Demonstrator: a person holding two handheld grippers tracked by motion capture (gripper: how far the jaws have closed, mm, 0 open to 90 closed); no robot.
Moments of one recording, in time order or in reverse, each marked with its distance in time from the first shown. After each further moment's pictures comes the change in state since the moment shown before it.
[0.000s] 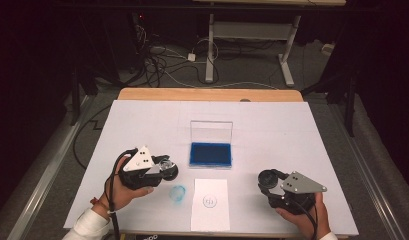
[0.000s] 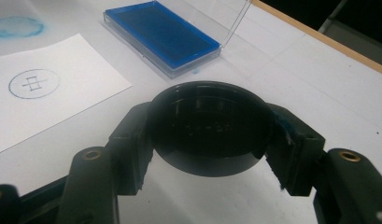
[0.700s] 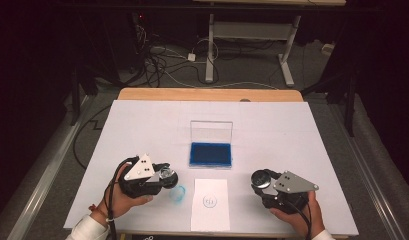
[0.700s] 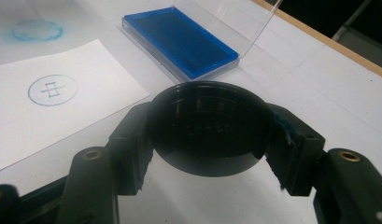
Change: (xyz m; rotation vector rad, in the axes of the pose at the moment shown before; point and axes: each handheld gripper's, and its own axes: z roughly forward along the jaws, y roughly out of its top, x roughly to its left) left arm -0.014 -0.007 -0.002 0.021 -0.015 0.013; right arm 0.009 0.009 0.008 -0.004 0.042 -0.033
